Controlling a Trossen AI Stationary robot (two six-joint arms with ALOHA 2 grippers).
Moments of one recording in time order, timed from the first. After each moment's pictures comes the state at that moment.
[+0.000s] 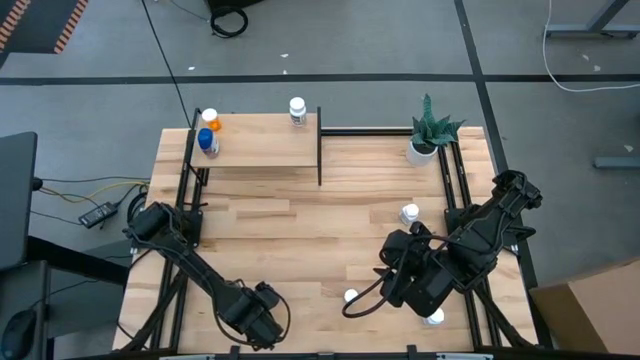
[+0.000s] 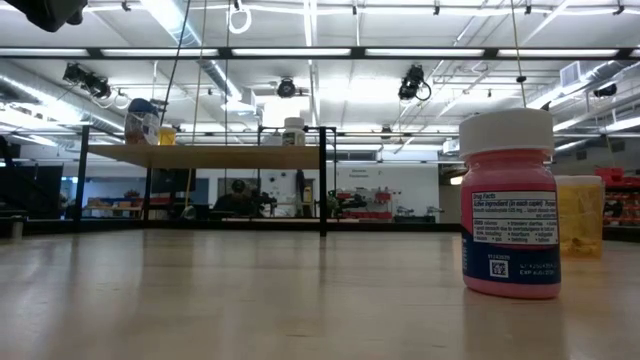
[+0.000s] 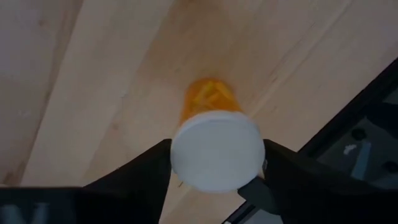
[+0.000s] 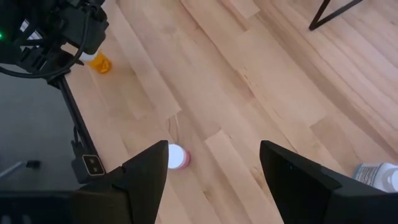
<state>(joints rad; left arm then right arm) -0.75 1.93 1.46 -1.03 0.12 -1.31 0.72 1.70 1.91 -1.43 0.55 1.23</state>
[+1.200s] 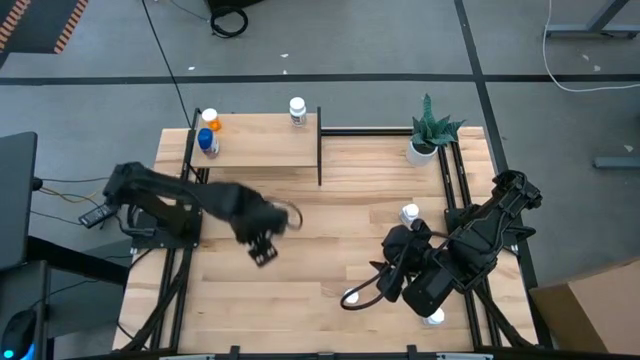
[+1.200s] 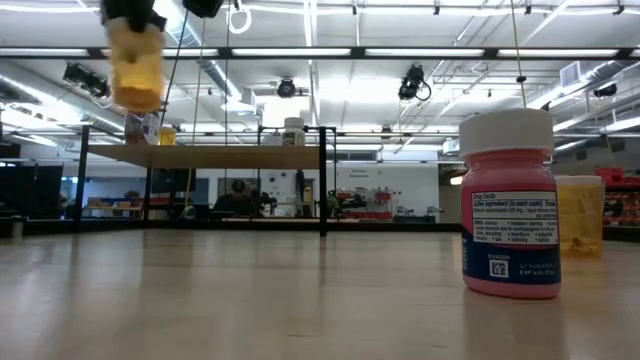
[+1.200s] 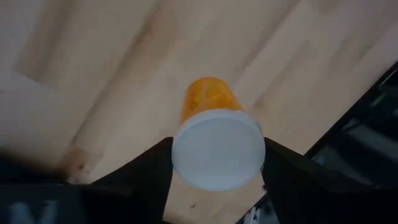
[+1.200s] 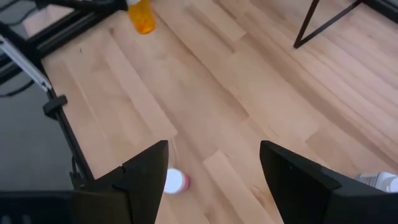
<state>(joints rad) -0.21 1.53 1.46 -1.33 0.14 -0.86 0.72 1.70 1.91 -1.43 0.65 1.30</state>
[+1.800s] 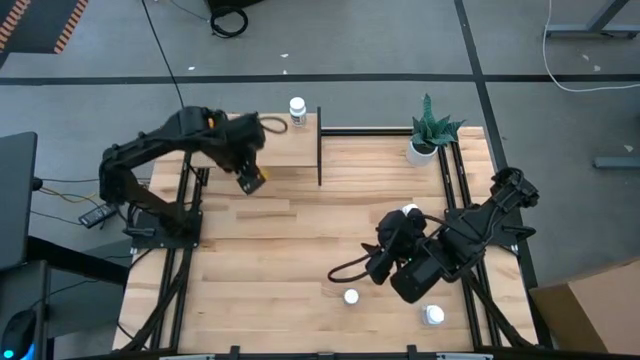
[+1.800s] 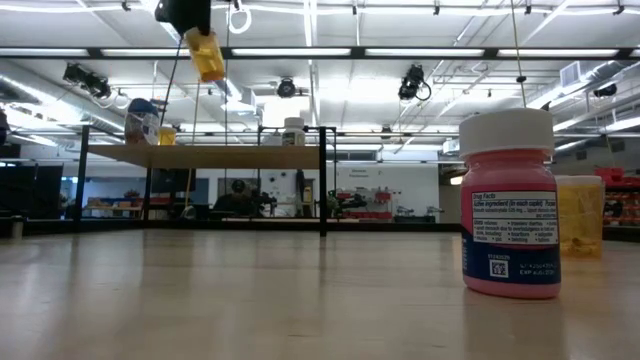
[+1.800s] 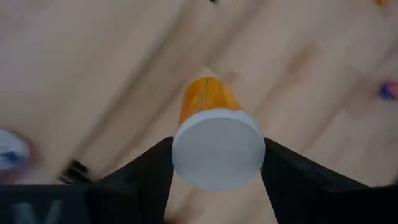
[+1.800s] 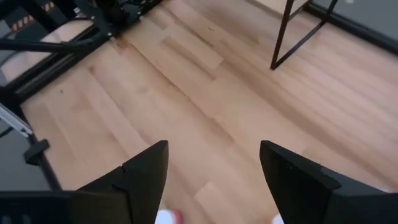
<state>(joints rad) 0.26 1.47 1.78 -1.57 -0.07 -0.39 0.64 1.70 1.91 -1.43 0.73 1.33</state>
